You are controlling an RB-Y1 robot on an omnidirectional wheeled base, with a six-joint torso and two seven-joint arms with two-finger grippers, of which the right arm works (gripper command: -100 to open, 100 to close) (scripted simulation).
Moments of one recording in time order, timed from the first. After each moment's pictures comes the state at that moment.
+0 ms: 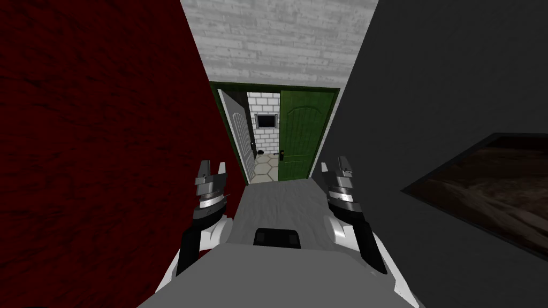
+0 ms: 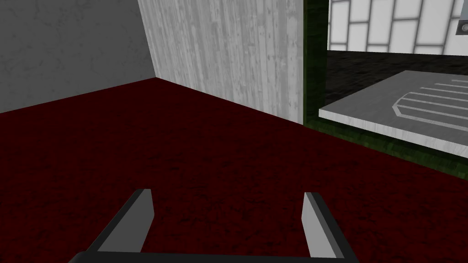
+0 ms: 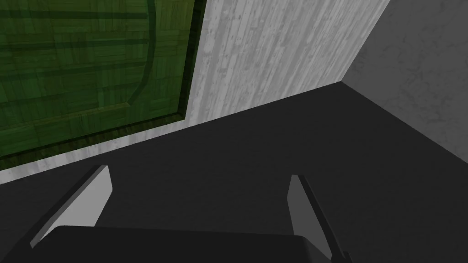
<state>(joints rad) 0.45 0.01 -0.03 -2.37 0.06 -0.36 -0.10</state>
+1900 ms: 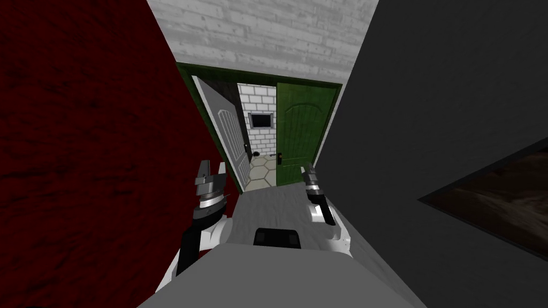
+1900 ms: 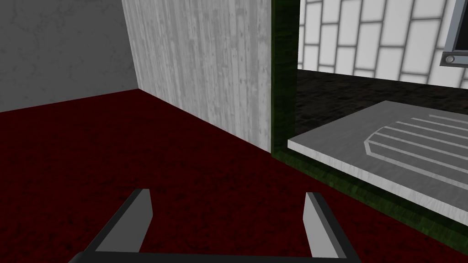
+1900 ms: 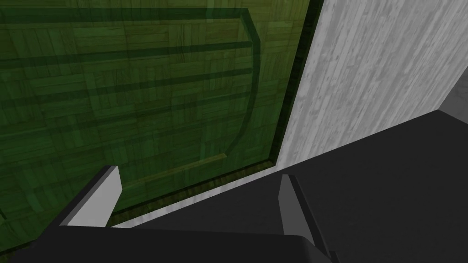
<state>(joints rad) 0.20 -0.05 0.06 -1.92 0.07 -0.39 -0.17</state>
